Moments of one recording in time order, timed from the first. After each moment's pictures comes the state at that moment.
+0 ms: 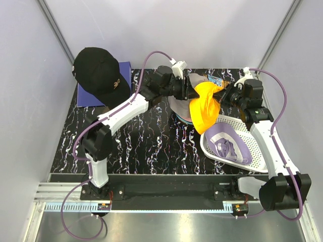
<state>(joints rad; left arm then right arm) -0.69 1.89 1.67 -0.12 0.45 -0.59 0.08 1.18 1.07 -0.28 -0.33 0.54</state>
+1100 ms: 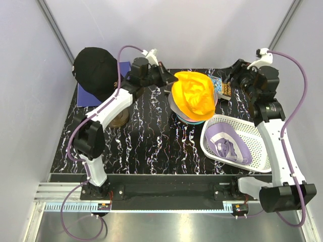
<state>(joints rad) -0.51 1.83 1.62 0.01 0.44 -0.75 0.08 1.15 1.32 -0.24 -0.15 0.43</state>
